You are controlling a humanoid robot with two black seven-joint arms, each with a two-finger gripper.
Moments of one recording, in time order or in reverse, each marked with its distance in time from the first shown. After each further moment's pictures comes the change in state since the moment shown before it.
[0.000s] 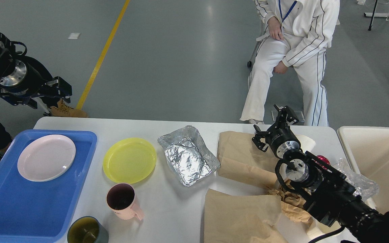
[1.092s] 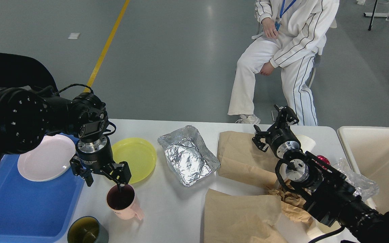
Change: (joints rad) left arm 0.008 -0.344 0.090 -0.473 0.014 0.000 -0.012; right arm 0.000 0.000 0.000 0.000 0.000 0.000 0.000
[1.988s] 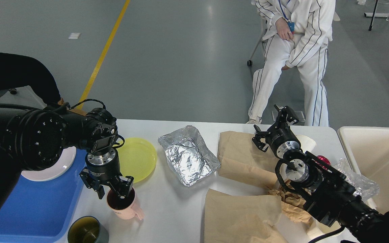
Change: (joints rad) left arm 0.081 -0.049 0.020 0.061 0.004 0.000 0.004; right arm 0.000 0.000 0.000 0.000 0.000 0.000 0.000
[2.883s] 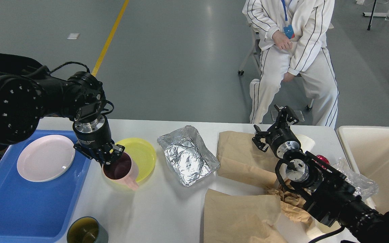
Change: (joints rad) left arm -0.199 0.137 0.023 -0.047 -0.006 0.000 -0.054; right arm 0.000 0.000 0.000 0.000 0.000 0.000 0.000
